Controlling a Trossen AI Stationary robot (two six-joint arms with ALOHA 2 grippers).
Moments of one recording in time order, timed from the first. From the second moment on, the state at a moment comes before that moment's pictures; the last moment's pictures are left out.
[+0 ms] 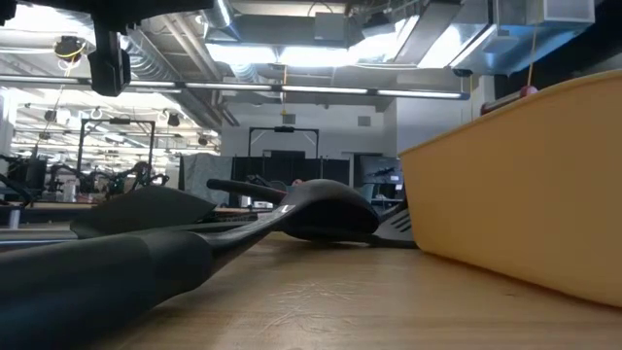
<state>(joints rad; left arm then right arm) -0.70 1.41 0.44 1.04 -1.05 -0.95 1.01 1.25 1.12 -1.51 0.03 2.29</state>
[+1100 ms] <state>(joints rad) -0.69 1.41 0.46 1.08 -1.06 -0.91 0.90 1.25 1.12 -1.44 0.33 2.10</state>
